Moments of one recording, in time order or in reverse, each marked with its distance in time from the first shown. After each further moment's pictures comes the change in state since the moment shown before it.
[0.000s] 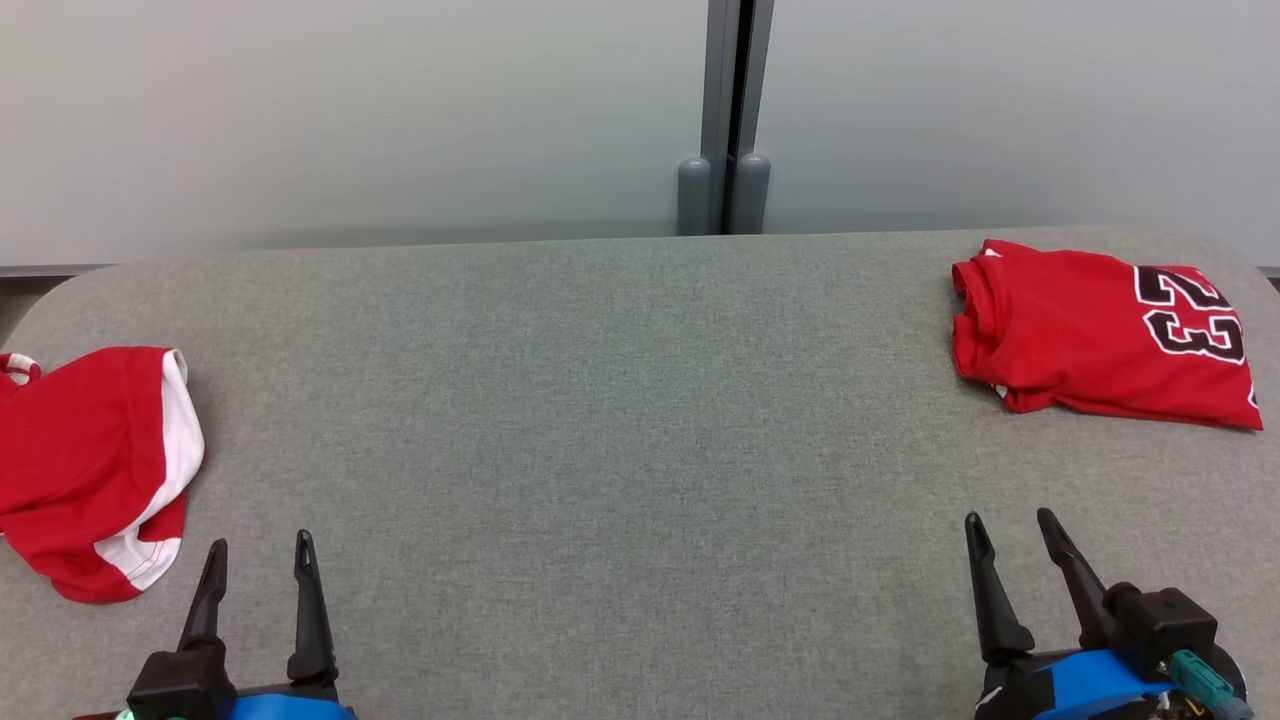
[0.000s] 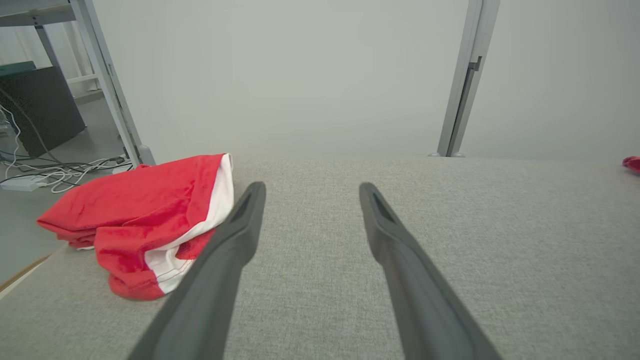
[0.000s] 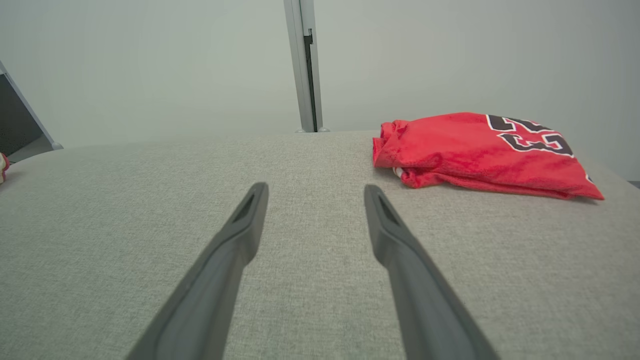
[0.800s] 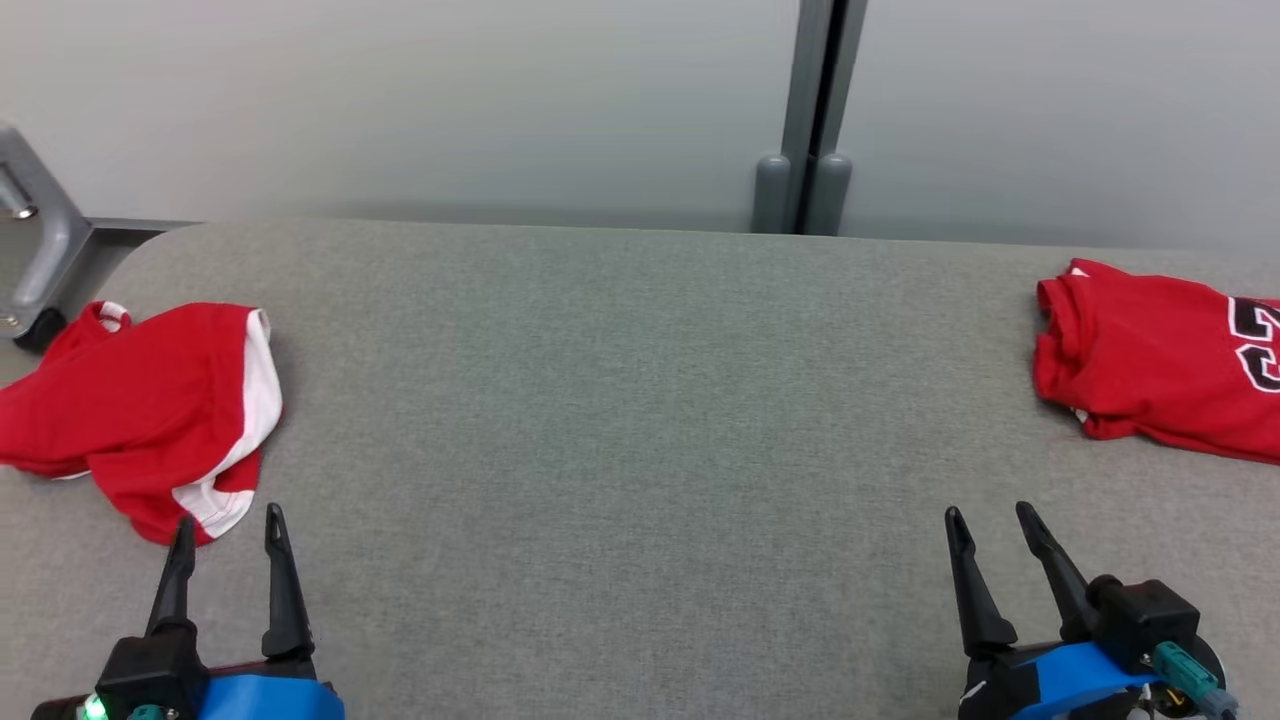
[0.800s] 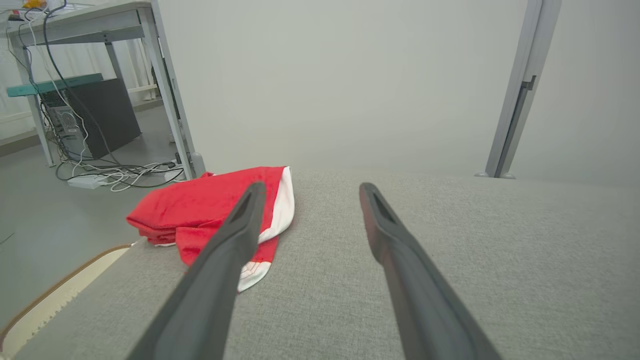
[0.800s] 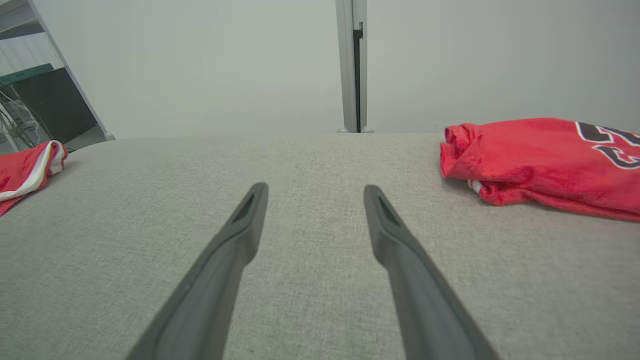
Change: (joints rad) left arm -0.021 0.002 0.025 -0.030 0.008 0.012 0.000; right arm -0.013 0.001 0.034 0.009 0.023 0.000 0.000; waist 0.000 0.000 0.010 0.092
